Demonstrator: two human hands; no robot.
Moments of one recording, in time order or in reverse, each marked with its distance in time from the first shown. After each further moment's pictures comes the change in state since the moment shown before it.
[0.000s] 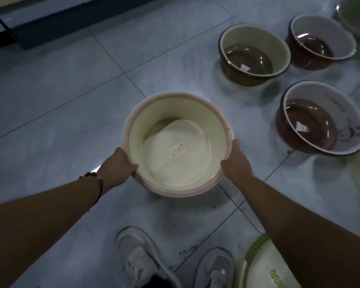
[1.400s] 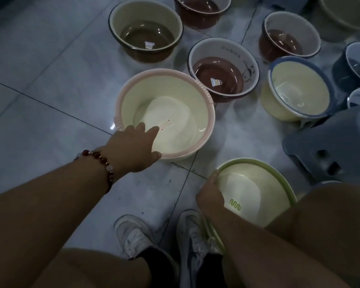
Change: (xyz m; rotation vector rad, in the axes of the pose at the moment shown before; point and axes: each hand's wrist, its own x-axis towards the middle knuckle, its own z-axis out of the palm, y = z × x) left_hand -0.110 0.224 0.056 1.061 -0.191 0.799; right_hand -0.155 0.127 0.018 0.114 0.040 0.619
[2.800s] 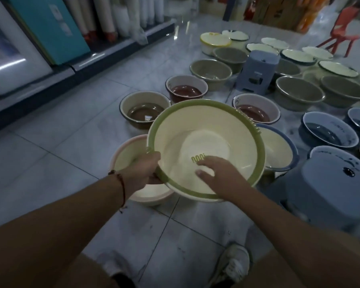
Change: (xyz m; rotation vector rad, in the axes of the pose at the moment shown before) left_hand -0.025 0.137 -0.100 -1.701 0.184 -0.416; right_hand -0.054 -0.007 -0.294 -0.148 0.244 -0.951
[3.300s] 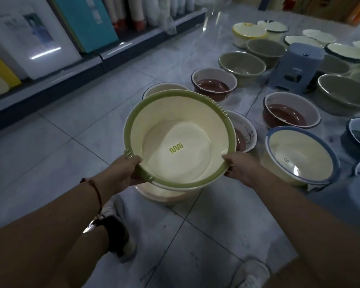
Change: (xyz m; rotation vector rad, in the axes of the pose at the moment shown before) left_hand 0.055 -0.030 -0.100 -0.137 0.165 -0.065; right_hand 0.110 0.032 0.047 1.112 -0.070 0.705
